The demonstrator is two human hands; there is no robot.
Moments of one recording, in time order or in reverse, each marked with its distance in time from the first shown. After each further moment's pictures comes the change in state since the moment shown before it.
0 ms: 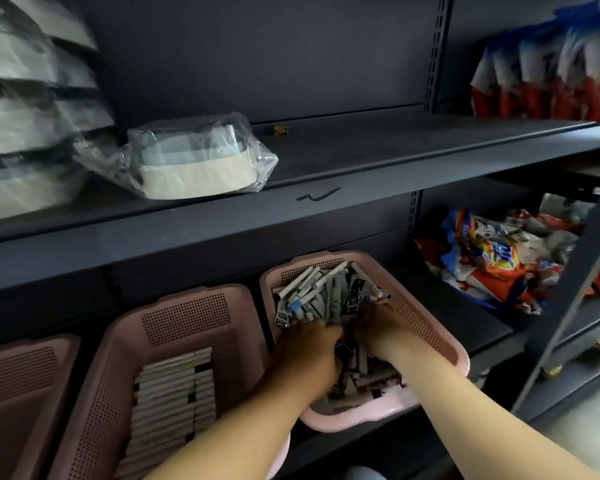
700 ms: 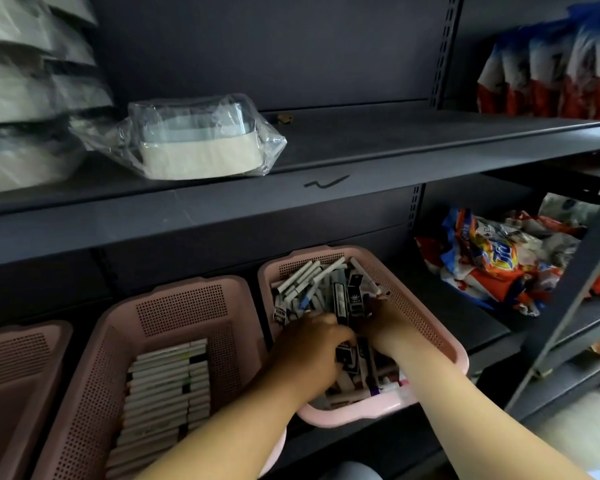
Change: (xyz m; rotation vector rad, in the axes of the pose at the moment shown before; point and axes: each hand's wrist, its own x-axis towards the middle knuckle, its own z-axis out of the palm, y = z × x) left_hand -0.009 0.003 -0.007 -0.070 0.029 0.184; right_hand 0.001 0.009 -0.002 0.101 -0.020 -0.028
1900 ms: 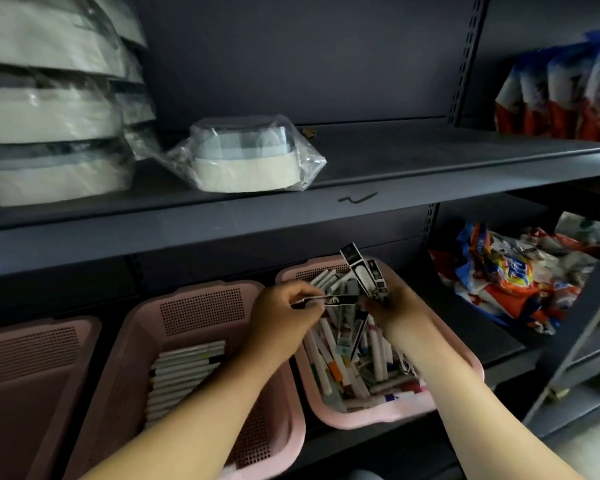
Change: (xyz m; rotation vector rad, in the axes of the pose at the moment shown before) left_hand -0.007 -0.028 -0.056 -0.702 0.439 -0.340; right_hand -0.022 -0.033 -0.029 0.319 0.127 -0.088
